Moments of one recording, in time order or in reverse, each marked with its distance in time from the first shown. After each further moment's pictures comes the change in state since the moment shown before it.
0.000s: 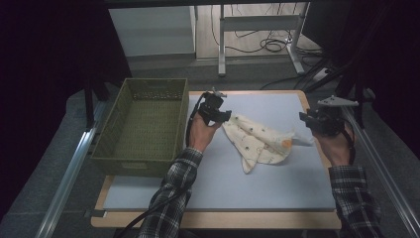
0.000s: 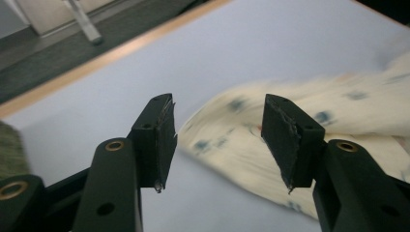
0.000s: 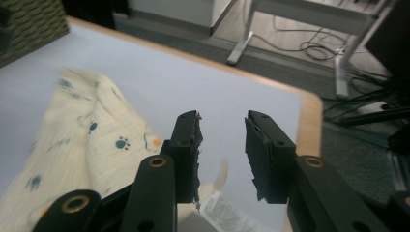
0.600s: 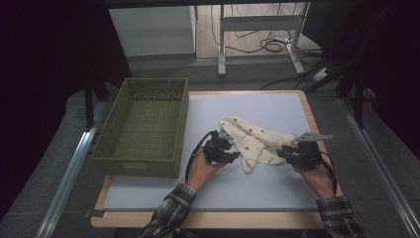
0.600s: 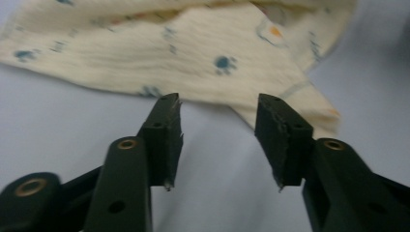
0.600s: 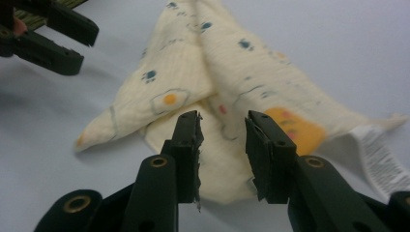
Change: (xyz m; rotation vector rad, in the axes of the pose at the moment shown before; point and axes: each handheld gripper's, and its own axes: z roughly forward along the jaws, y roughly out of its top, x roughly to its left) left arm -0.066 -0.089 -0.008 0.016 -0.273 0.106; right arm 0.061 -0.081 0.014 0.098 0.282 0.007
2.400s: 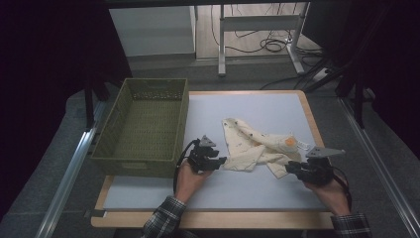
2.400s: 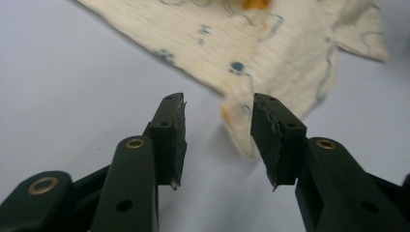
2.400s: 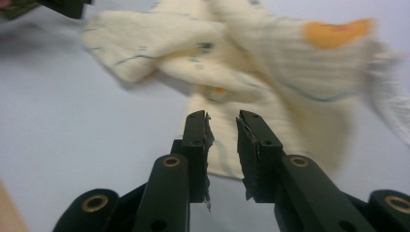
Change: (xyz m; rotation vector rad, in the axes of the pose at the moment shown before) left arm 0.011 -0.039 -0.026 -0.040 0.022 -0.118; right arm 0.008 -0.033 -0.030 0.054 0.070 -0.027
